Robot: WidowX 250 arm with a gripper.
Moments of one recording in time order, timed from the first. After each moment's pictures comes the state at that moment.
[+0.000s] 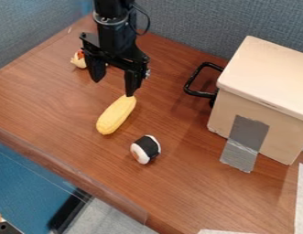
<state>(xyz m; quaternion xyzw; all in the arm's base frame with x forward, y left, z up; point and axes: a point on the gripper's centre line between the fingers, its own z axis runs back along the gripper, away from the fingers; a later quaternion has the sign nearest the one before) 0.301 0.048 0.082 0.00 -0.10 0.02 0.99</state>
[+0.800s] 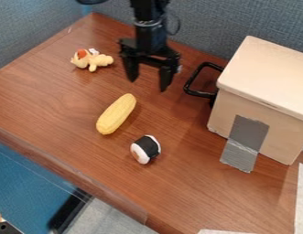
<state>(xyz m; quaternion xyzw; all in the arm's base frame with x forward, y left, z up) 0.374 0.023 0.054 -0.05 -0.08 0.03 0.99</state>
